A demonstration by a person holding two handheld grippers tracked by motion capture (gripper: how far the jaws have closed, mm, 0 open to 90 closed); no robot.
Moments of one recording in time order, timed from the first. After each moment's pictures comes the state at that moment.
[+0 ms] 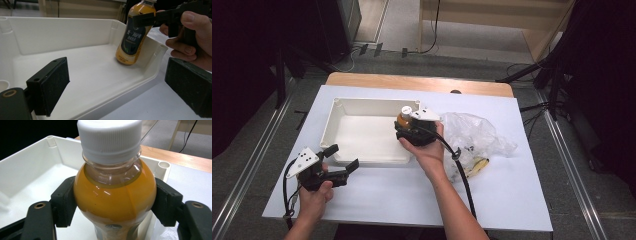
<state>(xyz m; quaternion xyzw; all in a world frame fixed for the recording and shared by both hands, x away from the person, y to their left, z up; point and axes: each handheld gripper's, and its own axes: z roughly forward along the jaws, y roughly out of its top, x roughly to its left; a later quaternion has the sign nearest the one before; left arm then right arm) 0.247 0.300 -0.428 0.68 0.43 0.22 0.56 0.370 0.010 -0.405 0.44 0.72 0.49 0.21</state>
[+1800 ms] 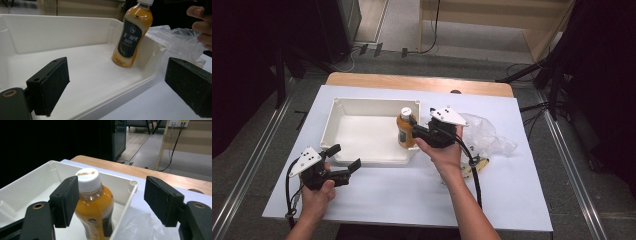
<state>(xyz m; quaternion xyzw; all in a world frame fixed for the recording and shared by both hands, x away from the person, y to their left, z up) 0.251 0.296 -0.429 0.68 0.43 0.22 0.56 0.342 -0.036 -0.366 0.44 0.68 0.53 0.25</state>
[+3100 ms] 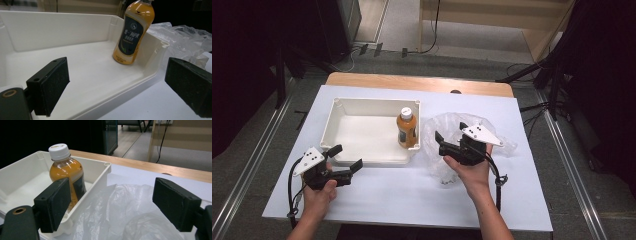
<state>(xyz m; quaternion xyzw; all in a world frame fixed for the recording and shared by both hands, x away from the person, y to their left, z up) 0.252 0.293 -0.433 0.68 0.43 0.22 0.55 0.307 -0.106 -0.381 0.46 0.67 0.53 0.26</state>
